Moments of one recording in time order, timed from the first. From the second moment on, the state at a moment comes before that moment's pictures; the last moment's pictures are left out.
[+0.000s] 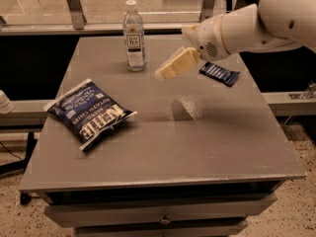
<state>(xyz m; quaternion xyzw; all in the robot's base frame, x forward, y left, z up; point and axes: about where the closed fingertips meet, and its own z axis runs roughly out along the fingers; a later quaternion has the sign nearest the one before) 0.610 -0.036 0.941 -0.50 0.70 0.23 0.45</state>
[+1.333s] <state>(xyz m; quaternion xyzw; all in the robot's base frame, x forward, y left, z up) 0.691 0.036 0.886 -0.47 0.64 0.30 0.53</state>
